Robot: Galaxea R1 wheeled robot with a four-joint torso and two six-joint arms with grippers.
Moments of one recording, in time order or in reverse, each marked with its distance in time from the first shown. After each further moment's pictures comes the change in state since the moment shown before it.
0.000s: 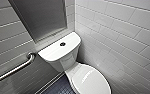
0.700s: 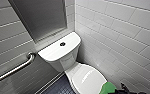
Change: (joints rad) left arm -0.003 0.000 -0.003 0.000 0.000 0.000; right arm 0.259 0.148 -0.179 -0.006 -0.271 0.001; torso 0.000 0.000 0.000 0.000
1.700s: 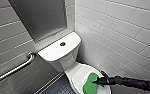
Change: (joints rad) left arm 0.000 0.000 -0.003 0.000 0.000 0.000; right arm 0.186 0.389 -0.341 -0.015 -0.226 0.107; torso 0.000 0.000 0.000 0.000
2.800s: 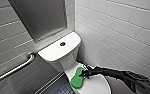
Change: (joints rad) left arm 0.000 0.000 -0.016 0.000 0.000 0.000; right arm 0.113 0.468 -0.514 -0.053 -0.148 0.018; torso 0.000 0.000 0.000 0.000
